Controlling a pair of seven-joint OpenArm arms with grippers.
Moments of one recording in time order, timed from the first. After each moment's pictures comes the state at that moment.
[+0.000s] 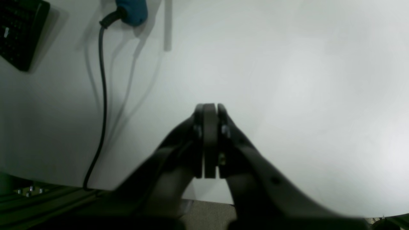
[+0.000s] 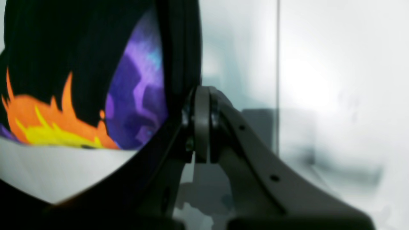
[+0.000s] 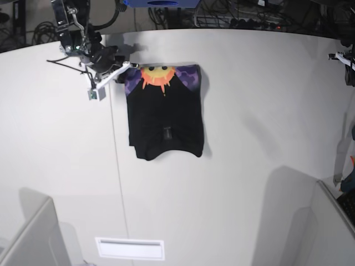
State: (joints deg) left arm 28.6 -20.0 -58.6 108.3 -33.7 -38.9 58.3; right arm -22.9 15.6 -8.9 101.2 34.1 -7.6 -43.1
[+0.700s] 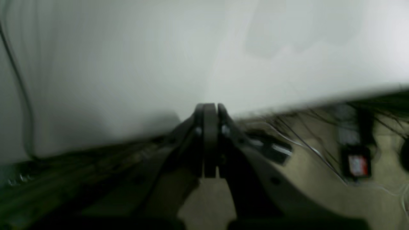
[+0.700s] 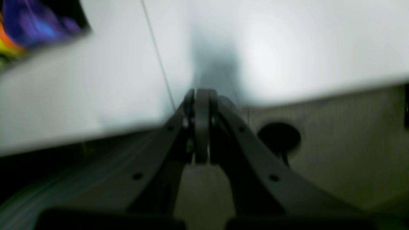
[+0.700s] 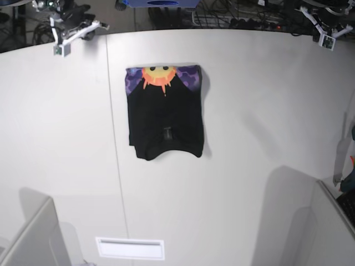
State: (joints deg) left arm 49.4 -10.7 -45.2 107.4 -4.9 -39.7 28.3; right arm -49.7 16.1 7.8 115.5 33.8 -8.0 -43.5
